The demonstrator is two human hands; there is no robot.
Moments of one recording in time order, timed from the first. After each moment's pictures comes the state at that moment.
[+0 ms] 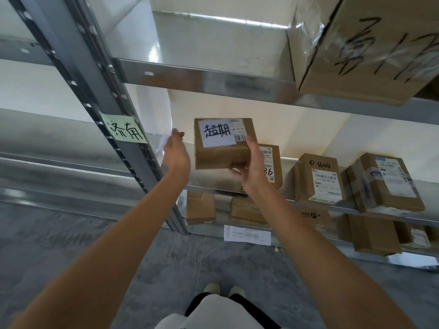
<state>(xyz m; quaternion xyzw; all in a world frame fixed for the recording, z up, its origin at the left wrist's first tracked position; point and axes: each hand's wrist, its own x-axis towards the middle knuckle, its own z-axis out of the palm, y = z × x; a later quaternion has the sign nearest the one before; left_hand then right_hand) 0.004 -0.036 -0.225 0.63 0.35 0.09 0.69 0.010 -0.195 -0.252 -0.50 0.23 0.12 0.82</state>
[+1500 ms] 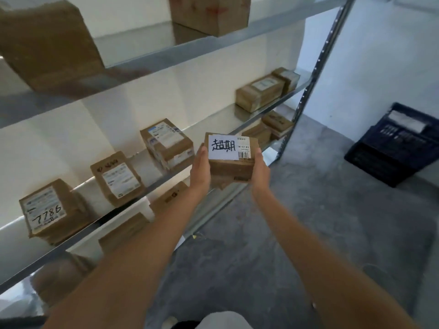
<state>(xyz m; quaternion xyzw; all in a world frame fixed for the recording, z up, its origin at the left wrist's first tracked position) -0.176 -0.540 -0.232 0.70 -0.15 -0.28 0.64 -0.272 -0.627 -0.231 -0.48 0.49 -0.28 0.68</state>
